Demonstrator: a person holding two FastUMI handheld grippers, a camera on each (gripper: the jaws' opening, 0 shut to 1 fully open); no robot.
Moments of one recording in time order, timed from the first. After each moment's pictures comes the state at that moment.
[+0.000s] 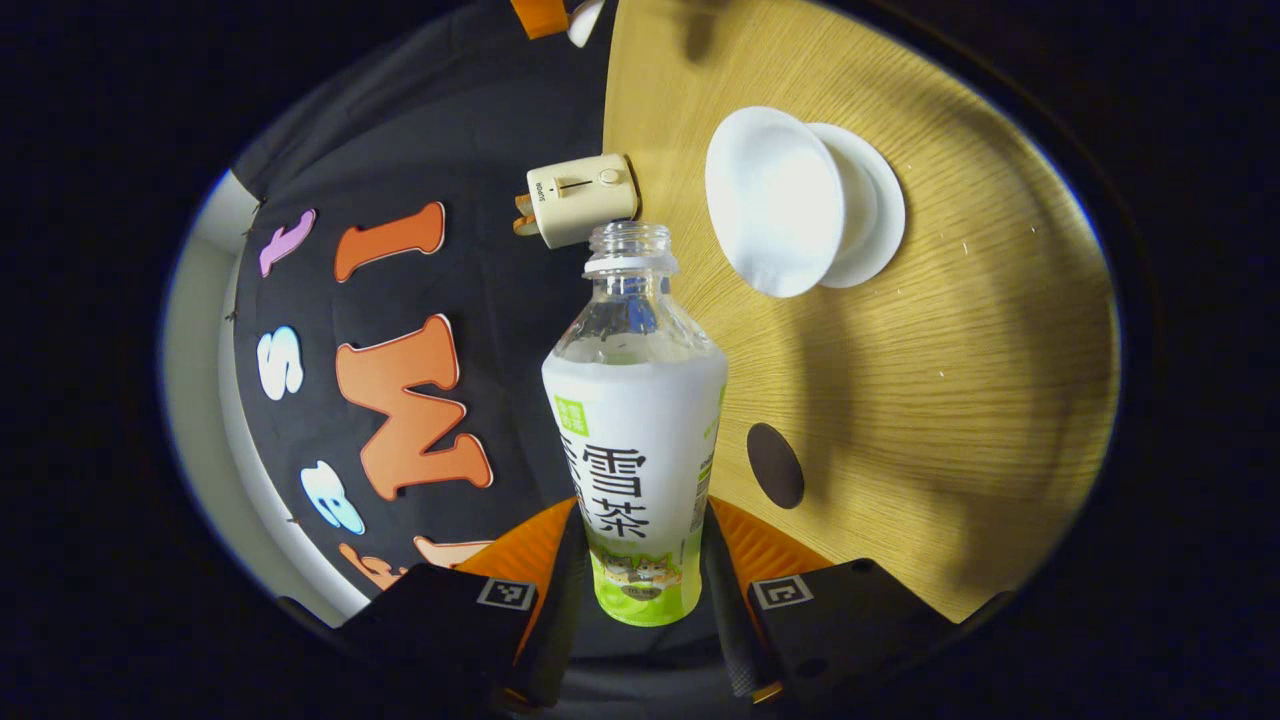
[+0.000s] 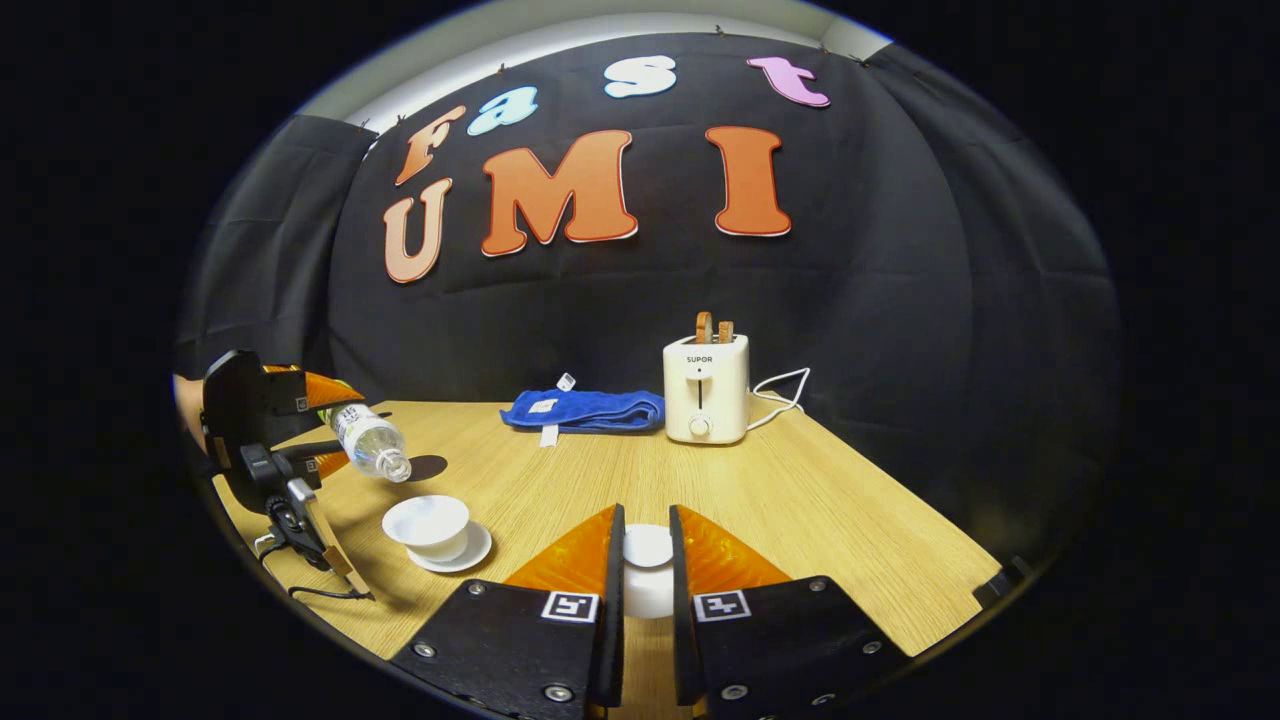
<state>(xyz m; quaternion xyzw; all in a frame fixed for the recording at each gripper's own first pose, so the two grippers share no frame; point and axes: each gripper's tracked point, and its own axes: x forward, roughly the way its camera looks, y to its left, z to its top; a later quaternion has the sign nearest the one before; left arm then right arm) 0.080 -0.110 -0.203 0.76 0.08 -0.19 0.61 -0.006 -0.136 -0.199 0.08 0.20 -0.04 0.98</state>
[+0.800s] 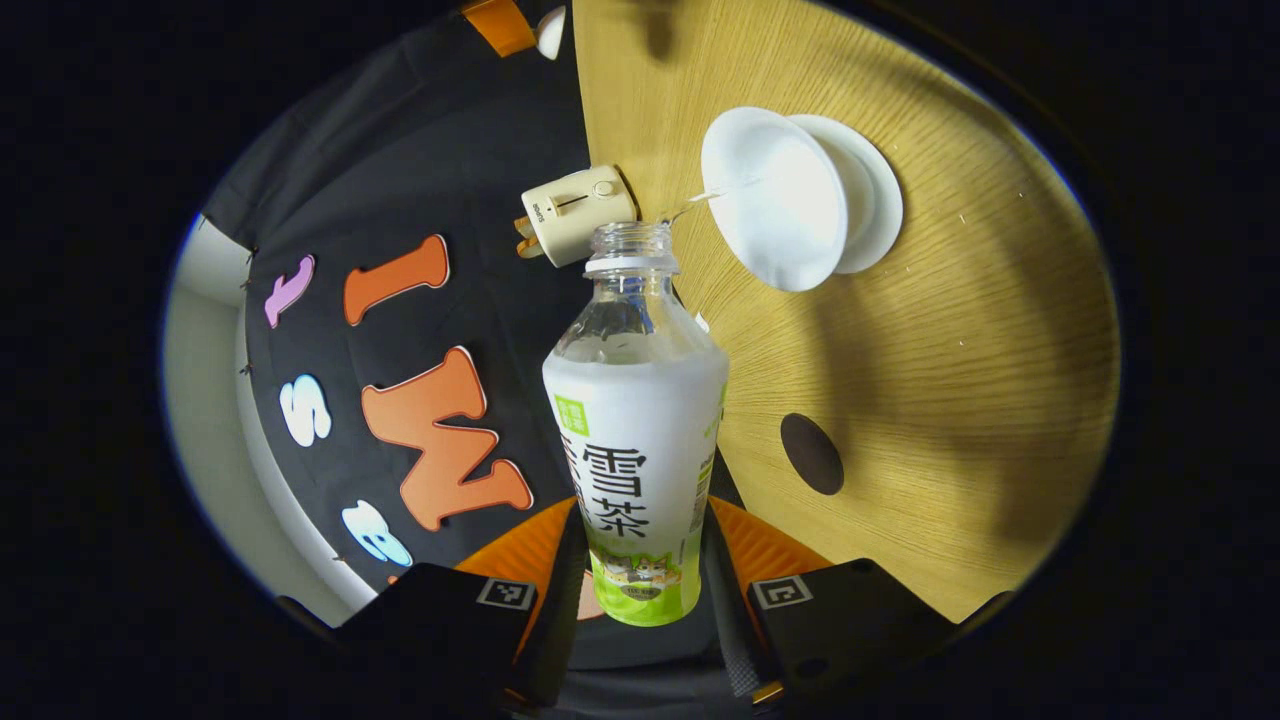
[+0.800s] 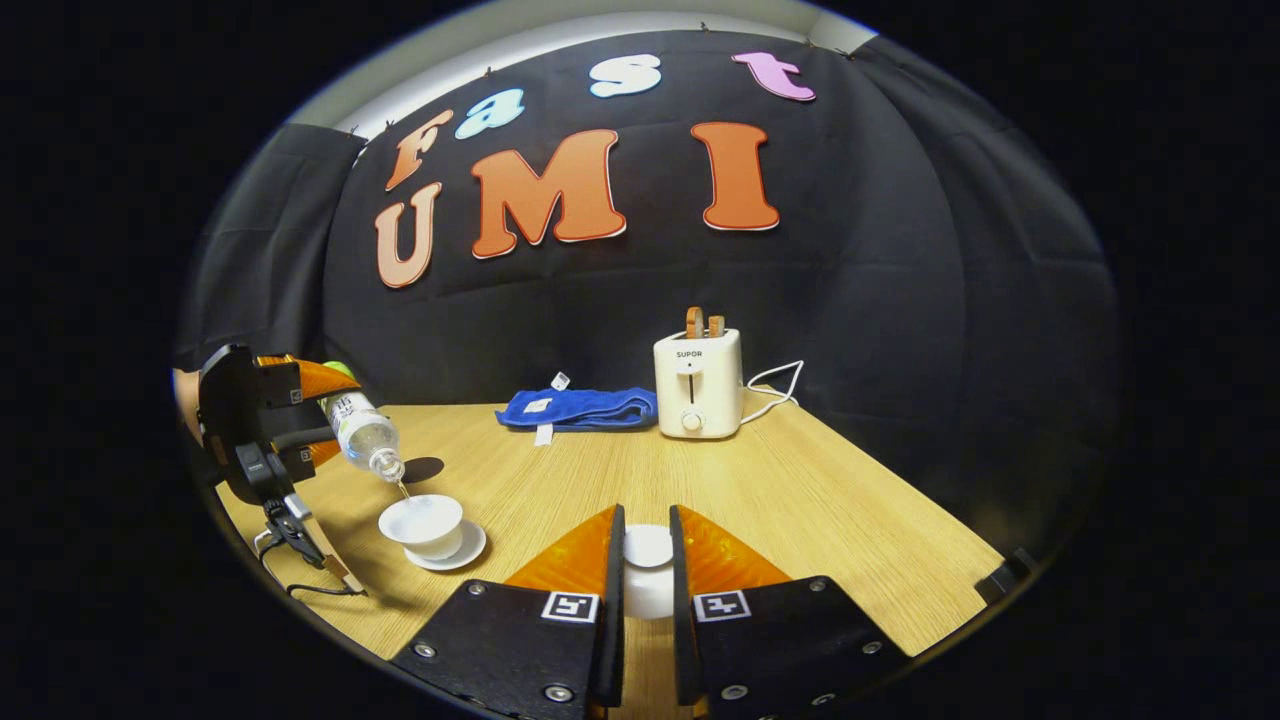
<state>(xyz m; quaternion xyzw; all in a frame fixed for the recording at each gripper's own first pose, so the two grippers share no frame) 0.085 -0.118 -0.183 0.80 0.03 -0.19 0.56 -0.010 -0.140 -0.205 0.08 0.20 -0.04 0.97</state>
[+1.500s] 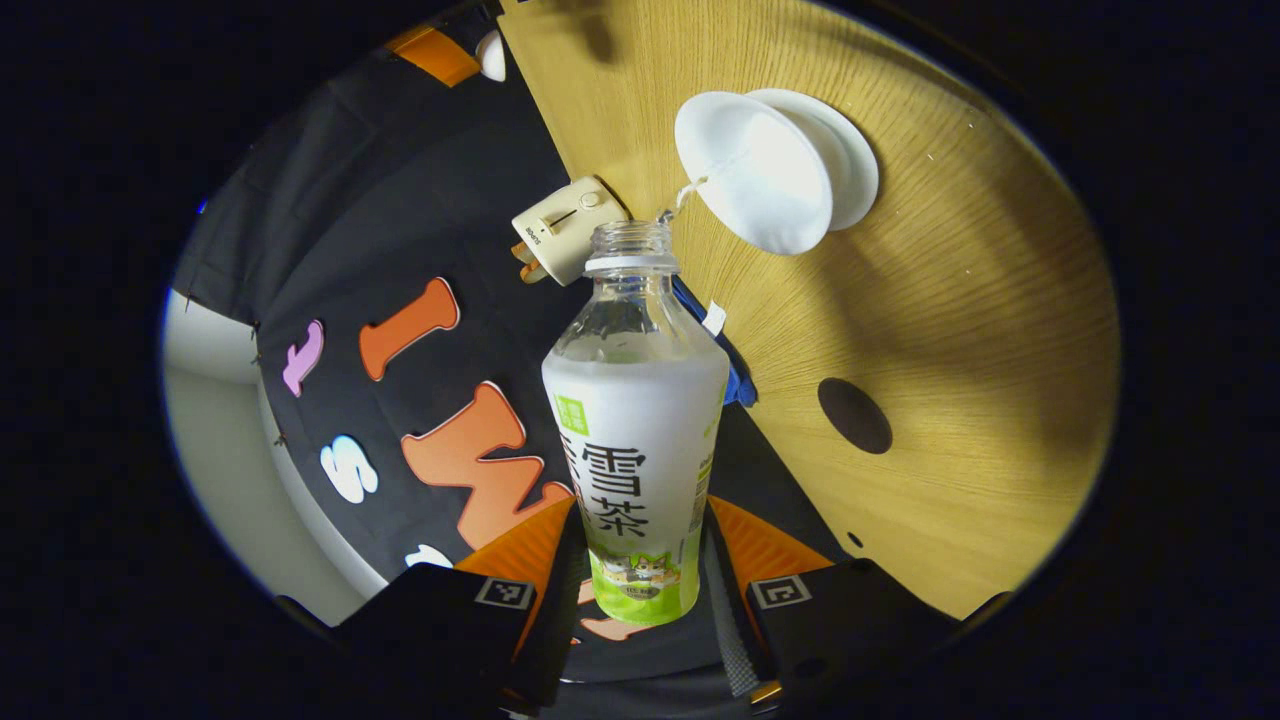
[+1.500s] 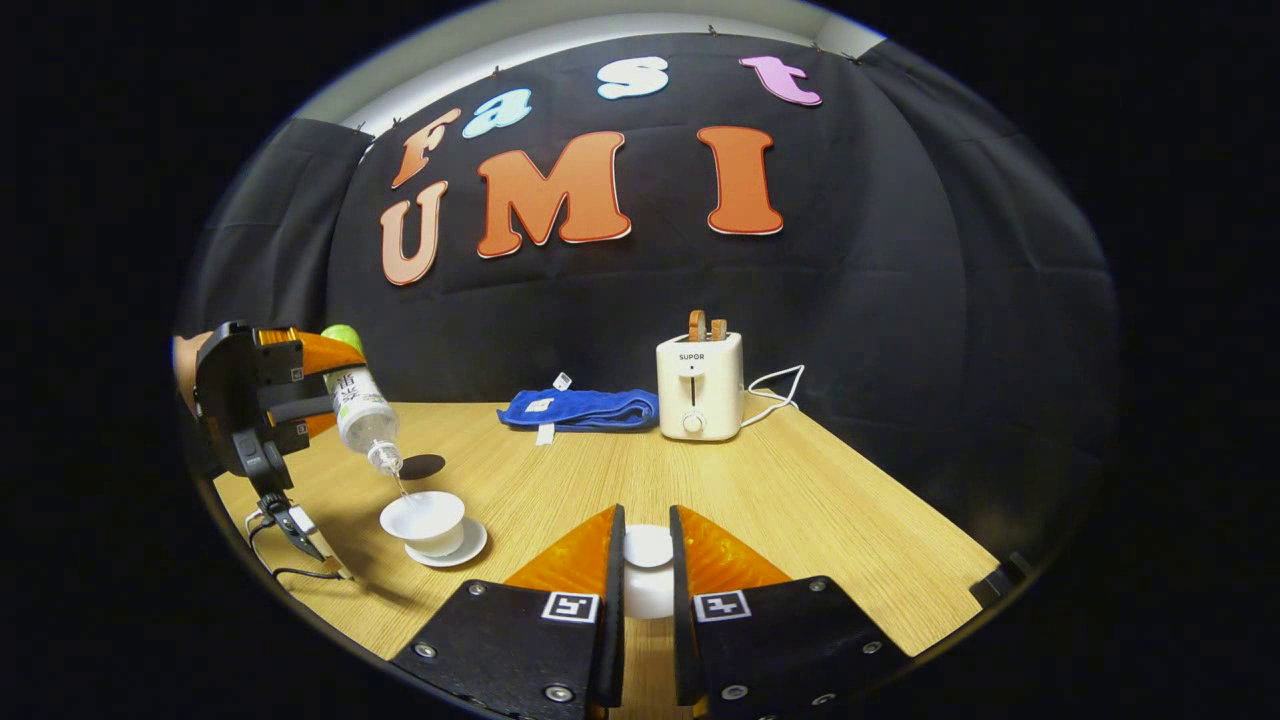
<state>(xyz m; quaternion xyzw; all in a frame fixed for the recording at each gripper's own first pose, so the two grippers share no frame) 0.084 -0.131 -0.153 0.86 -0.02 -0.17 0.48 -0.013 -0.140 -0.200 0.08 0.20 -0.04 0.98</state>
